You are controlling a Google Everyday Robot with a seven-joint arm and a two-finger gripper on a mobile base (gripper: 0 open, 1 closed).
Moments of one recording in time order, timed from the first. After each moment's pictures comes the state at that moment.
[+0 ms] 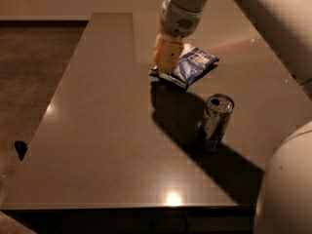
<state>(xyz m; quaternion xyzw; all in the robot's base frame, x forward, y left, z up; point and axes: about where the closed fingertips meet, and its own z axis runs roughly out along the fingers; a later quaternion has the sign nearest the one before) 0.621 -0.043 0.934 -0.73 0.66 0.04 0.17</state>
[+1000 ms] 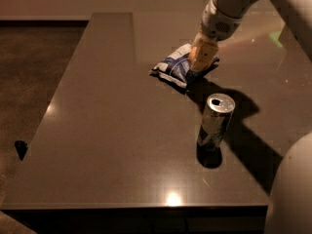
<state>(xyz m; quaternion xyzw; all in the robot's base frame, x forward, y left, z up) 0.648 -0.143 0.918 -0.63 0.75 0.03 0.19</state>
